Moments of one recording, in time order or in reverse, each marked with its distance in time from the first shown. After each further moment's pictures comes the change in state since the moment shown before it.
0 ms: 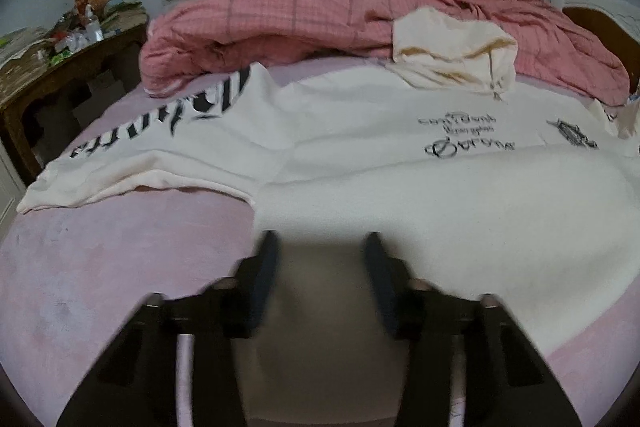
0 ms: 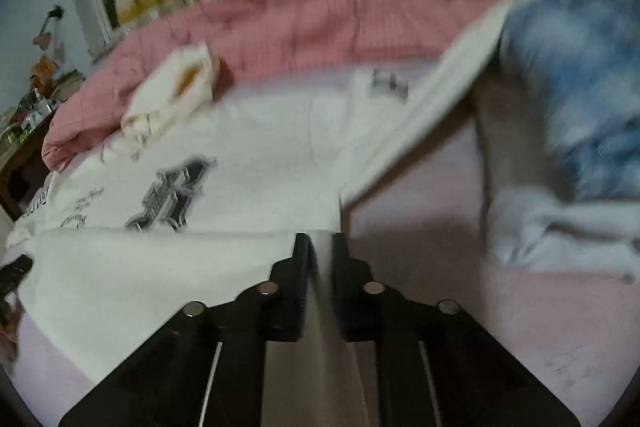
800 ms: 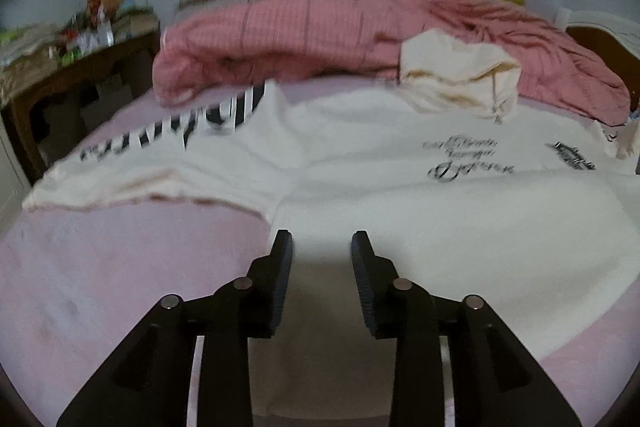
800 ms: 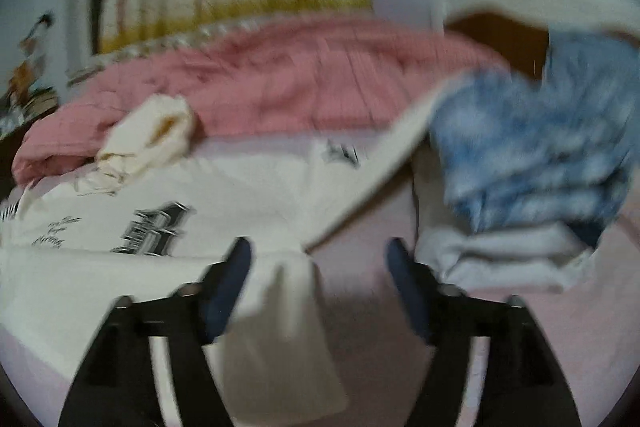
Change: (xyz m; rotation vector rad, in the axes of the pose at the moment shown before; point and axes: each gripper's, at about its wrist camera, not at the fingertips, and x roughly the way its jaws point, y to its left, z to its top) left arm -0.017 0.004 0.003 -0.022 -0.071 0.004; right arm -0.048 0.022 -0.003 -0.055 -0.207 -0.192
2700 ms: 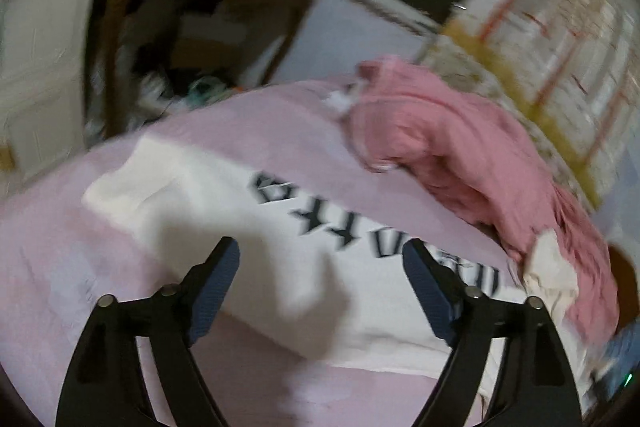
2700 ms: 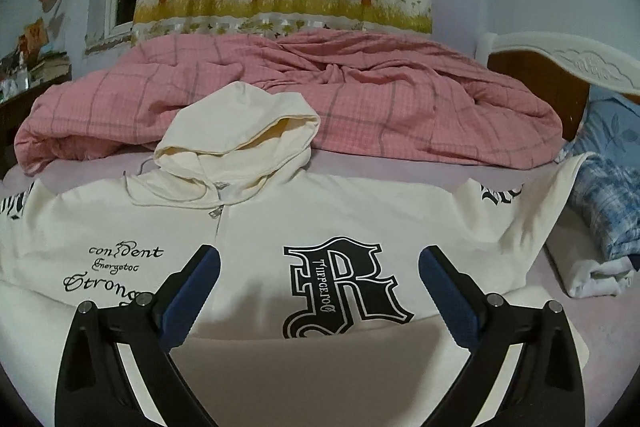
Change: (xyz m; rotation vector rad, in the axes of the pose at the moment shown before) left arm 0.048 0.367 0.044 -0.691 -0.026 0.007; right arm 0.048 0.238 0.030 -0.080 0.039 -0.041
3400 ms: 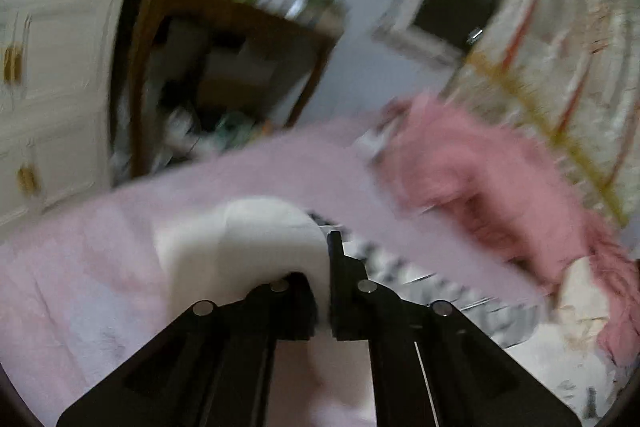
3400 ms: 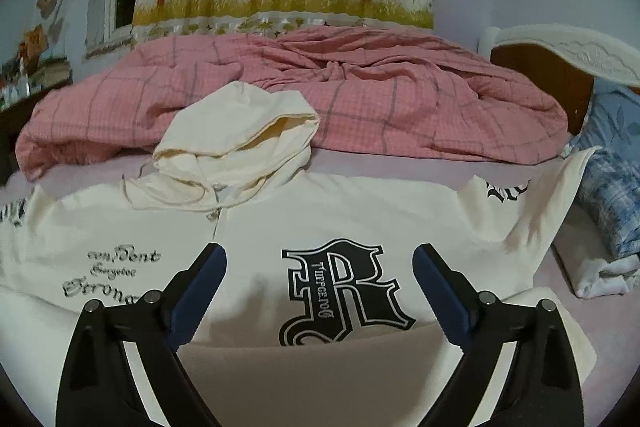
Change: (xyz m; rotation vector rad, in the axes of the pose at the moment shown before) left arm -0.015 -0.024 0.012 0.067 -0.210 0.042; right arm 0.010 -0.014 0.005 0.043 0.009 0.033
